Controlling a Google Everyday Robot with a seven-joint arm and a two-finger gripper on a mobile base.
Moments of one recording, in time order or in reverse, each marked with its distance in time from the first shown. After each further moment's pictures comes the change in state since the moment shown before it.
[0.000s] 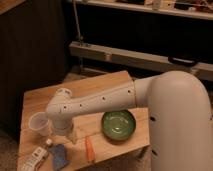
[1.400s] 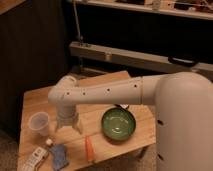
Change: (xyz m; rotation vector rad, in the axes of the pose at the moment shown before) arm 0.030 0.026 -0.062 -0.081 -0.038 -0.189
